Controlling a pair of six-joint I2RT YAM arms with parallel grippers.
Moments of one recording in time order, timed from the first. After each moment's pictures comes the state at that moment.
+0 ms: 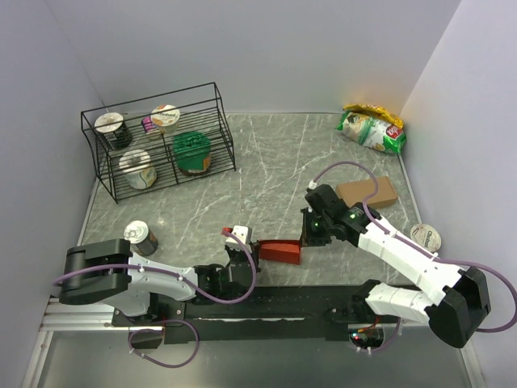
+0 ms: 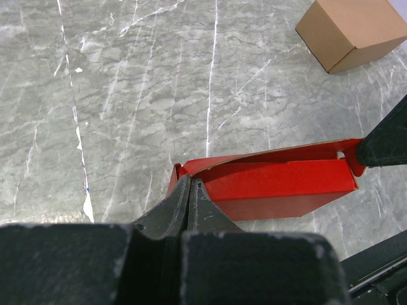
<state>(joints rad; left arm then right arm) -1.44 1.43 0.47 0.47 -0.97 -0.77 0.68 1.09 0.86 -0.82 -0.07 0.67</state>
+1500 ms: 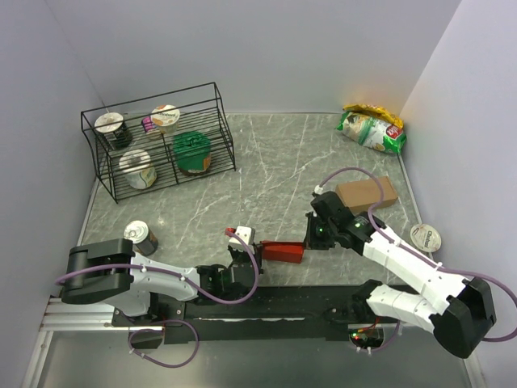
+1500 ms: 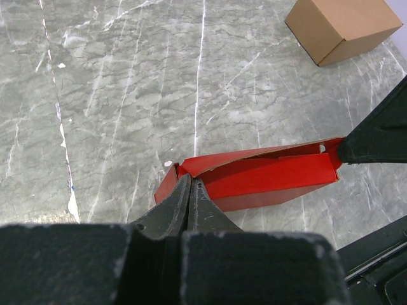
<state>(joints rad) -1.45 1.45 0.49 0.47 -0.95 -0.77 0.65 1.01 0.75 -0.75 -0.05 0.66</state>
